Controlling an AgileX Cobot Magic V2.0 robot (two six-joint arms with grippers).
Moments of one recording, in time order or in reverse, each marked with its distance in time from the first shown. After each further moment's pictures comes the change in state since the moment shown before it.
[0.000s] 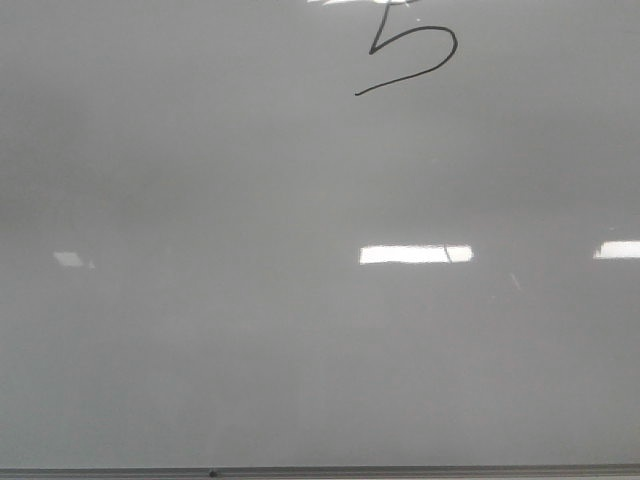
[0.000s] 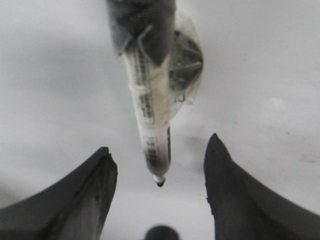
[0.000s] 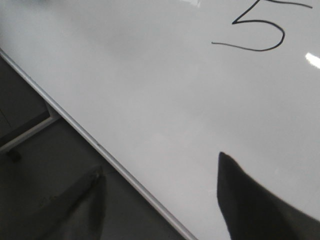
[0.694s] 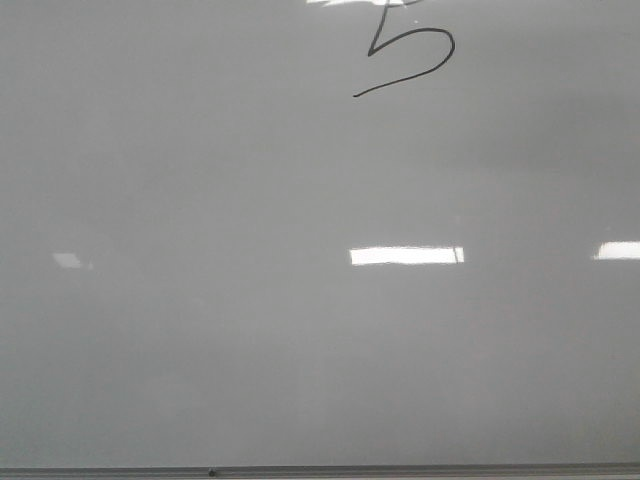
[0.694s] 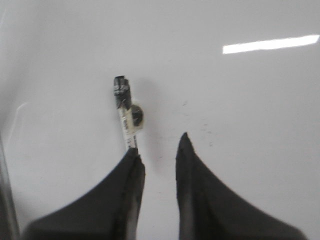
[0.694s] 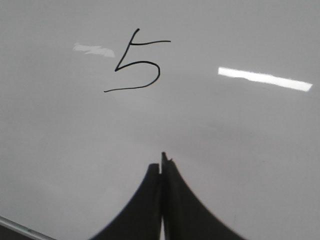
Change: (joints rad) left arm -0.135 -0.898 0.343 -0.083 0.001 0.121; right arm -0.245 -0.038 0.109 -0.052 -0.271 0.190
